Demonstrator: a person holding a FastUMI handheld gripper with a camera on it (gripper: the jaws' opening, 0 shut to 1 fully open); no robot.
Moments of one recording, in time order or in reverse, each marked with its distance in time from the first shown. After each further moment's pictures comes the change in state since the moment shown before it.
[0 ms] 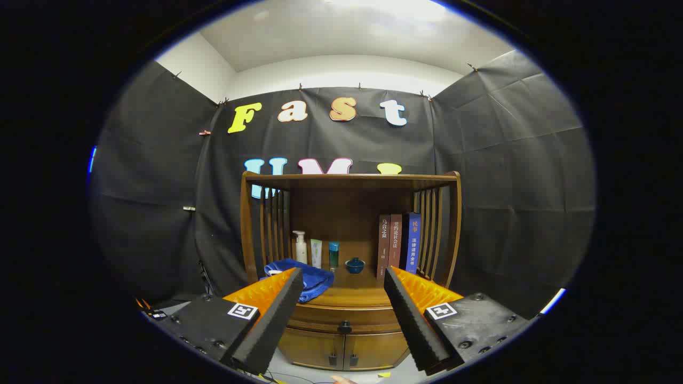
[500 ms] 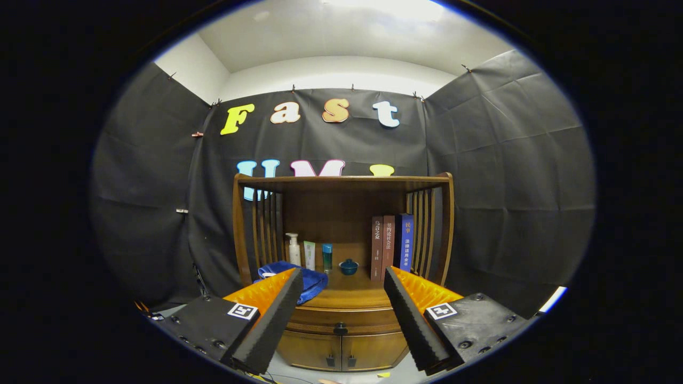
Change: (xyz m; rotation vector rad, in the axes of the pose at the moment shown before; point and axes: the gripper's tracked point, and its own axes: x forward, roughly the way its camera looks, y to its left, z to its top) arm 0.002 -0.007 0.005 0.014 -0.010 -0.022
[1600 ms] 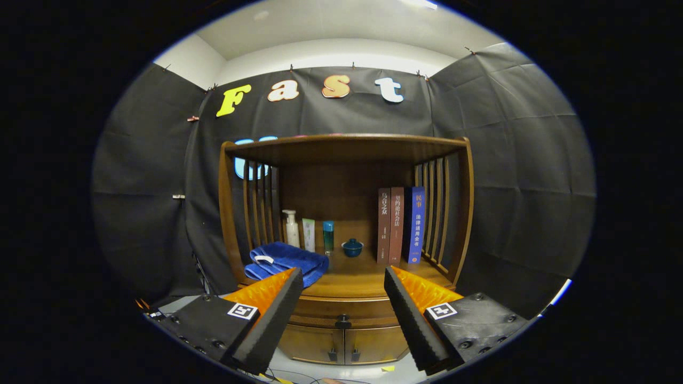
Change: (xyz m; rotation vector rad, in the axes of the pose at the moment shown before) arm 0.075 0.000 -0.086 0.004 0.147 0.010
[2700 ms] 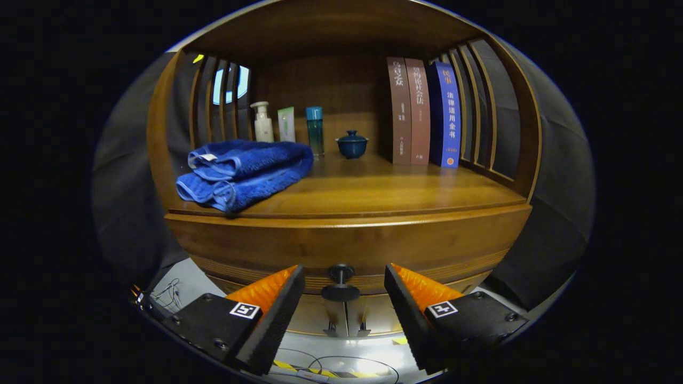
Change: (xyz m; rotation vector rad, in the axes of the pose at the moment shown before) arm 0.153 0.002 -0.246 0.032 0.397 -0.020
